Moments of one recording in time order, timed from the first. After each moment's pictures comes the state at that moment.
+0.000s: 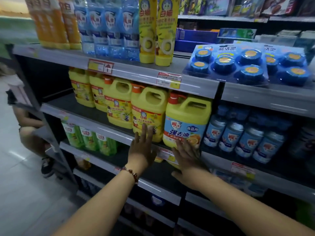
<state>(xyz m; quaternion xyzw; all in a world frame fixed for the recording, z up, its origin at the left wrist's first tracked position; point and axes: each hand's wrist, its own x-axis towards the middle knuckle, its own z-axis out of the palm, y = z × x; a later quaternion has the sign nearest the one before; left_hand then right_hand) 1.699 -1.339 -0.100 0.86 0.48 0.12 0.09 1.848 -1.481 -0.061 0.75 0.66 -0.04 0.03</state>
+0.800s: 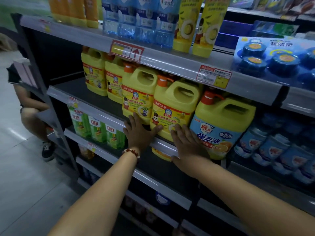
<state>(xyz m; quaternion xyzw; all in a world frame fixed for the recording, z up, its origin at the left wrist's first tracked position) 1.666 -1.239 -0.119 0.68 0.57 0.34 0.32 1.794 -1.396 -0.050 0.73 0.68 0.05 0.05</state>
